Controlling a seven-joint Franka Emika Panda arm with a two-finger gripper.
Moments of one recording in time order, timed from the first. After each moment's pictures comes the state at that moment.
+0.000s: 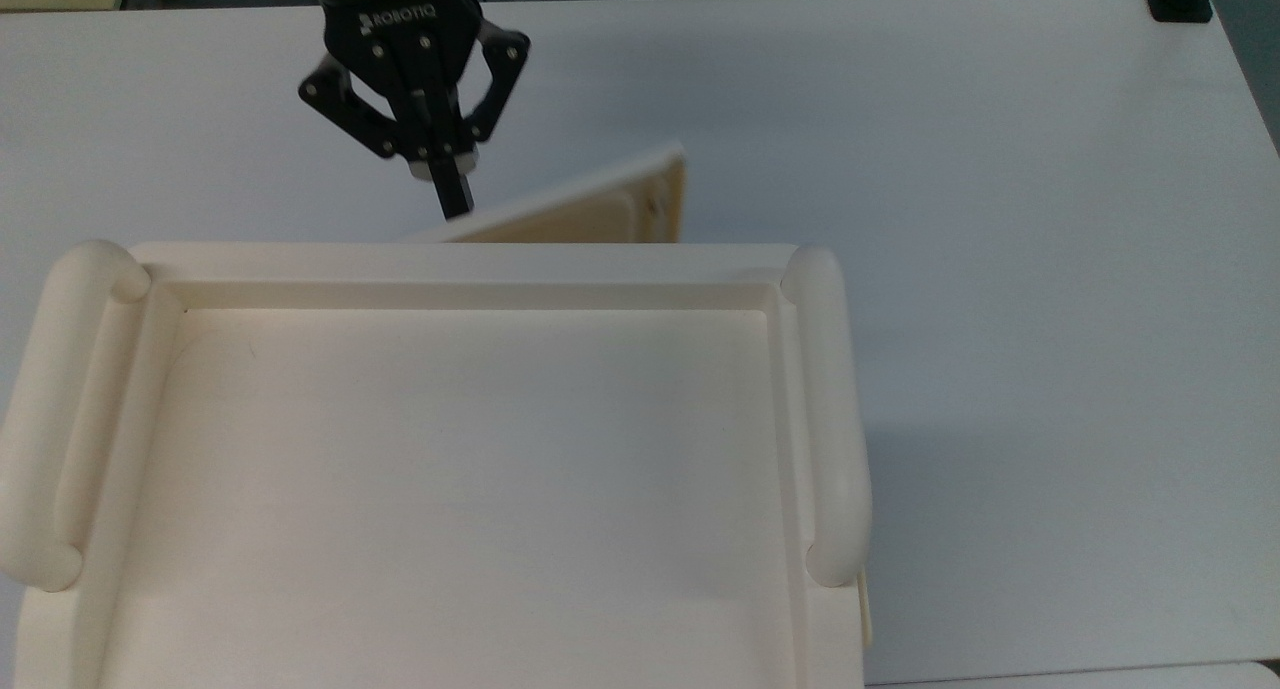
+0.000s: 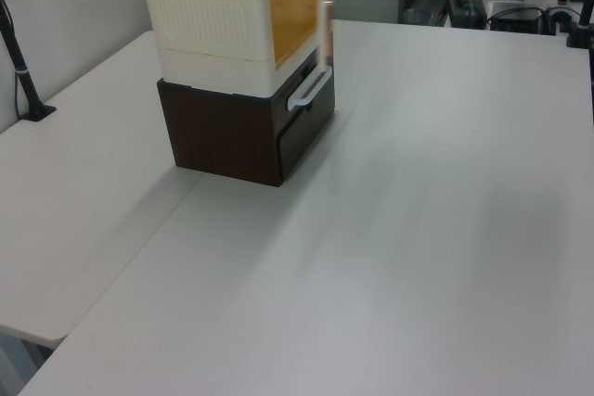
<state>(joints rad) -0.09 0.25 0.06 -1.36 0.25 2.24 -0.20</state>
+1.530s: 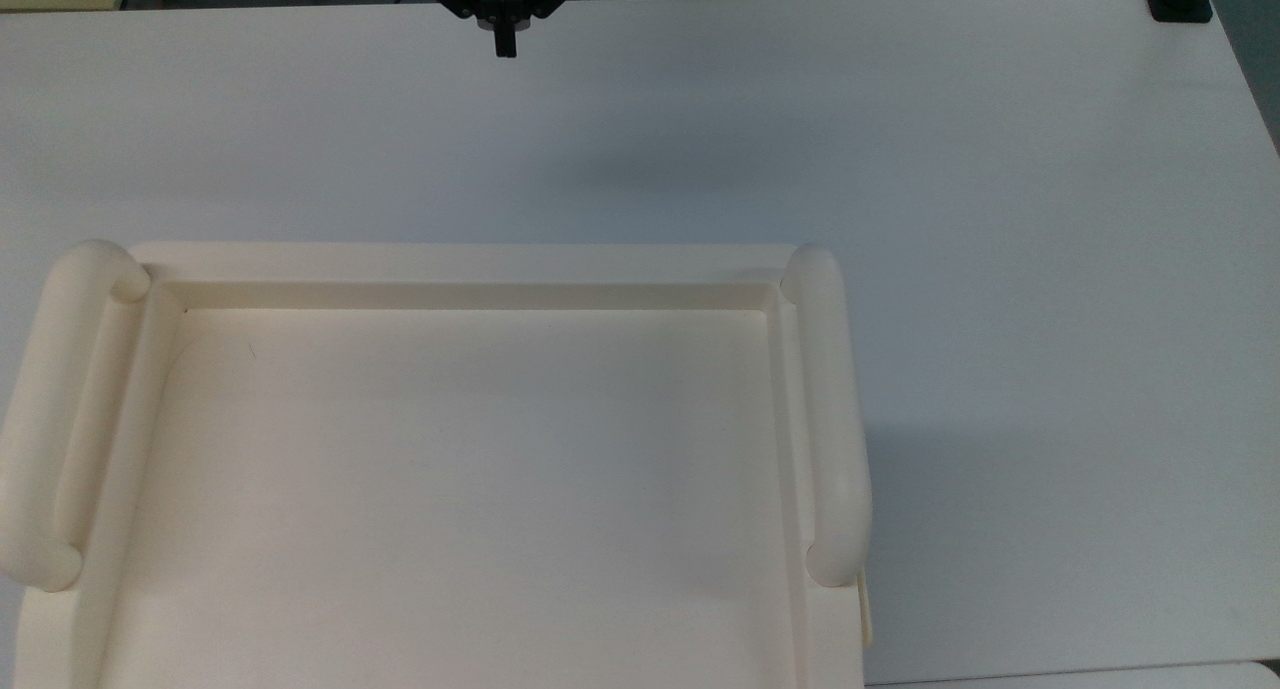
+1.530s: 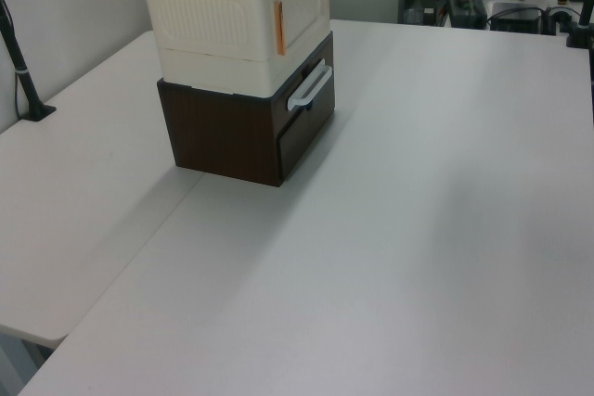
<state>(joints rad) 0.14 0.09 -0.08 -1.49 -0.07 1.58 -0.05</state>
